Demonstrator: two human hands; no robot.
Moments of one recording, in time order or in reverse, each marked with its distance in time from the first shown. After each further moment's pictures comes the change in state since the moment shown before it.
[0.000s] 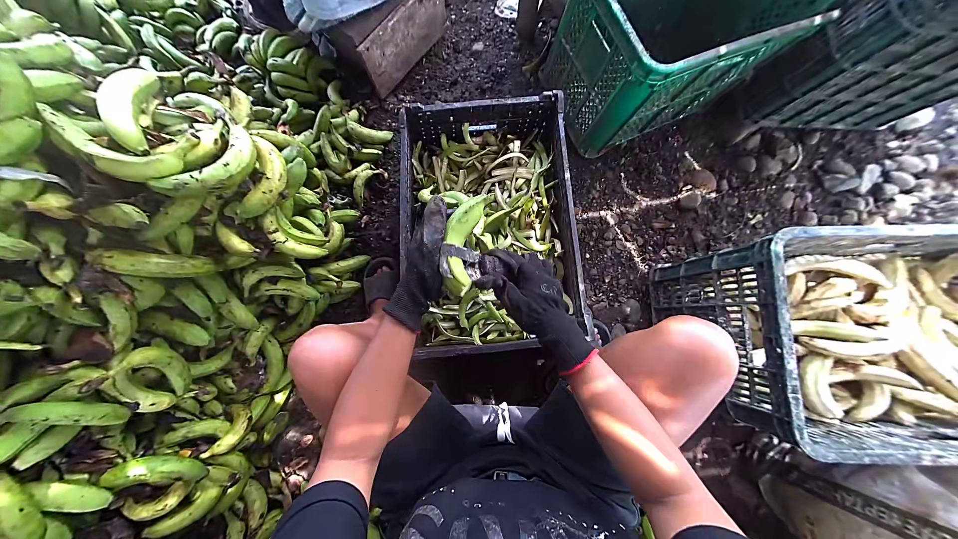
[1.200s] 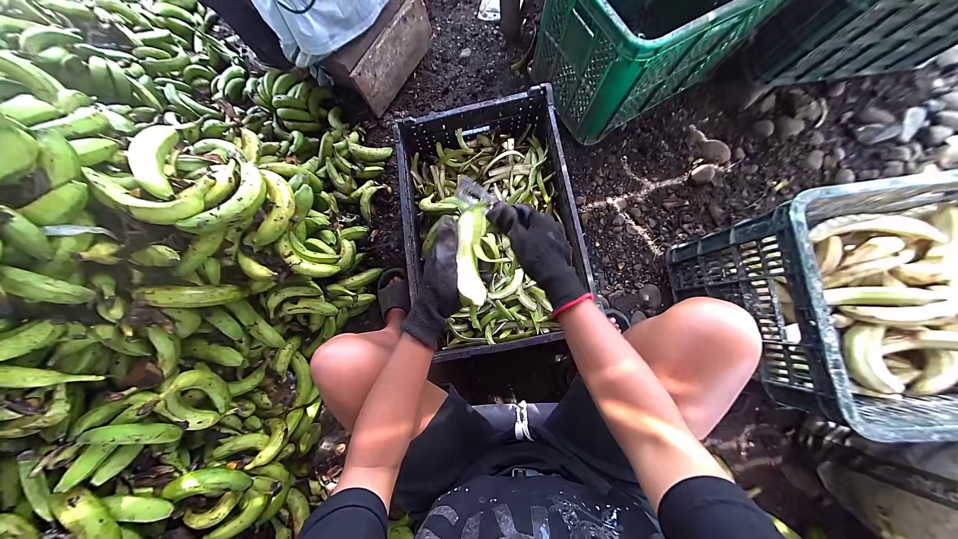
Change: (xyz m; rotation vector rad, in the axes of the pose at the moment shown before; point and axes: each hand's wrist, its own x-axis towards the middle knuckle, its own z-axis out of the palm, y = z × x) left_hand -0.019 -0.003 0.024 0.006 -0.008 -0.023; right_hand 0.066 0.004 -0.020 0.099 0.087 0.289
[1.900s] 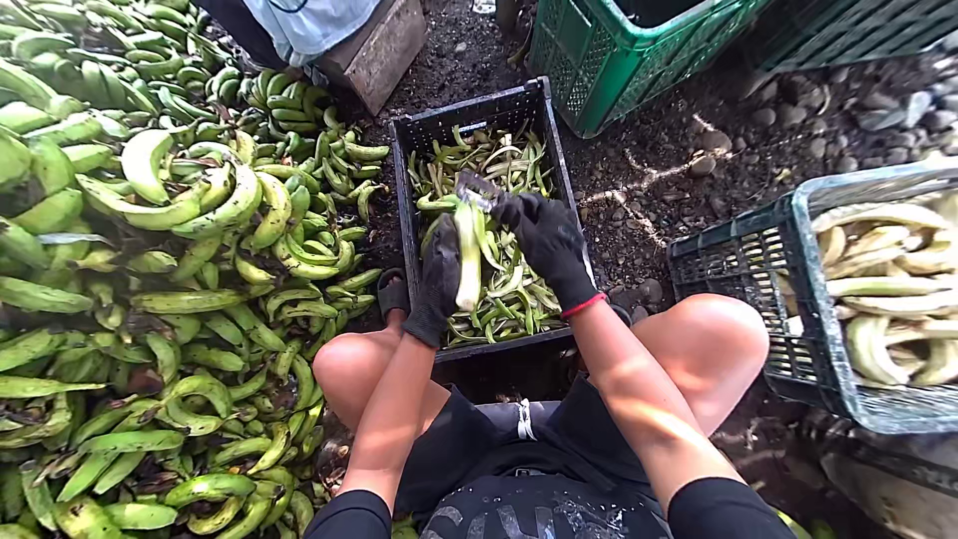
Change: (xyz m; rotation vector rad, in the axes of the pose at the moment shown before) left_hand 0.005 0.001 0.001 0.179 0.043 0.028; right_hand -0.009 0.001 -0.015 -0.044 0.125 -0.092
